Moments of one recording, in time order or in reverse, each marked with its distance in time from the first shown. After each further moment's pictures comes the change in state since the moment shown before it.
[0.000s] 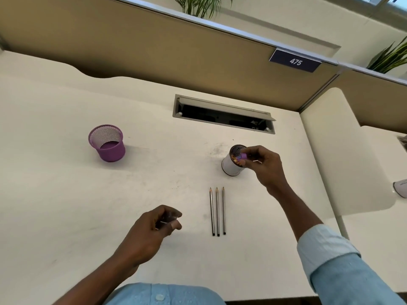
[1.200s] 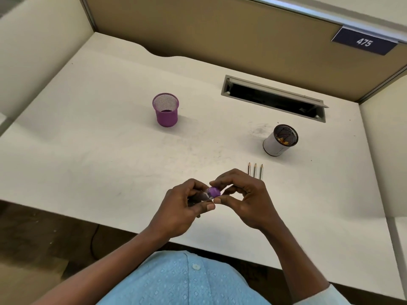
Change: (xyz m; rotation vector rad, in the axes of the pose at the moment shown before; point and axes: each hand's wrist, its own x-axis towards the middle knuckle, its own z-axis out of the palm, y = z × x) left_hand -0.083 -0.018 0.006 -0.018 0.188 0.156; right_hand -0.185 -0.067 0.112 0.127 -0.479 -0.373
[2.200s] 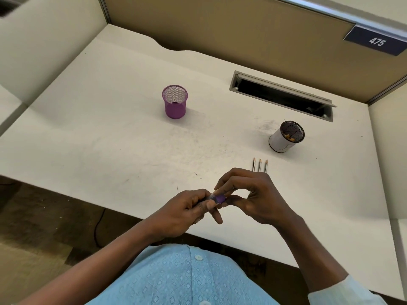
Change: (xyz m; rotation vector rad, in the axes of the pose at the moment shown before) left_hand -0.028 -0.012 -0.010 -0.079 -0.403 0.085; right_hand -0.003 -0.021 -0.014 -0.189 -0.251 -0.181
